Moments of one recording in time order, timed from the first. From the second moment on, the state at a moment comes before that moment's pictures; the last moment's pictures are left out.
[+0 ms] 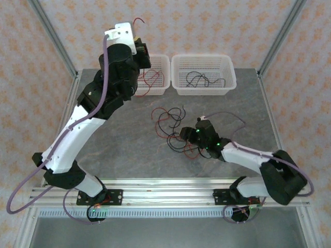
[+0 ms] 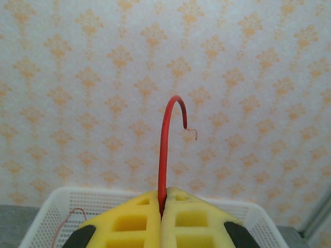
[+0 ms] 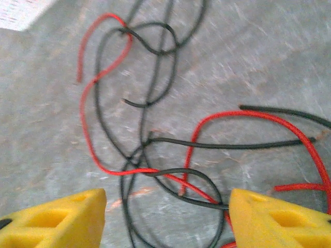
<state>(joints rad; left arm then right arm) -0.73 1.54 2.11 -0.56 -0.77 -0.19 0.63 1.25 0.53 0.06 -0.02 0.85</state>
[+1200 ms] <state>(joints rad) -0.32 2.03 2.27 -0.07 -0.71 -0.02 0.63 1.02 0.49 -0.12 0.03 0.84</state>
